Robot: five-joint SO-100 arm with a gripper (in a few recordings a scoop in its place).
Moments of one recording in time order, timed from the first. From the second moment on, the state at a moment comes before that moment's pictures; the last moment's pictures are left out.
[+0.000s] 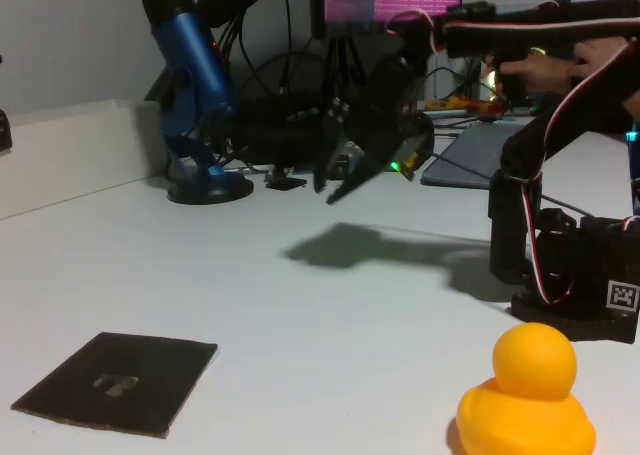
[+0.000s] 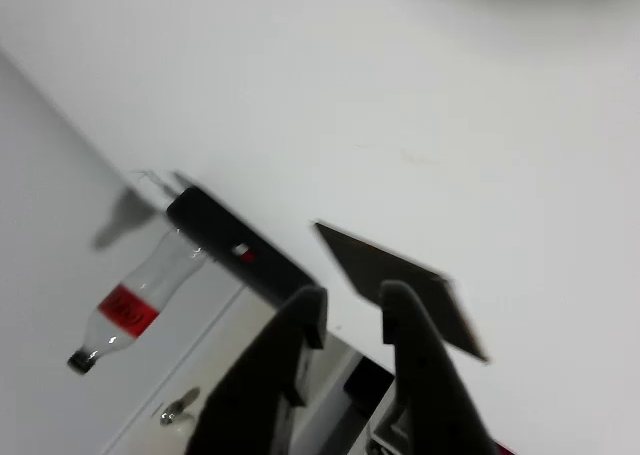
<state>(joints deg) -2.9 134.6 139.2 44.9 -0.6</state>
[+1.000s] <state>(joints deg) -2.5 90.4 90.2 48.6 -5.6</state>
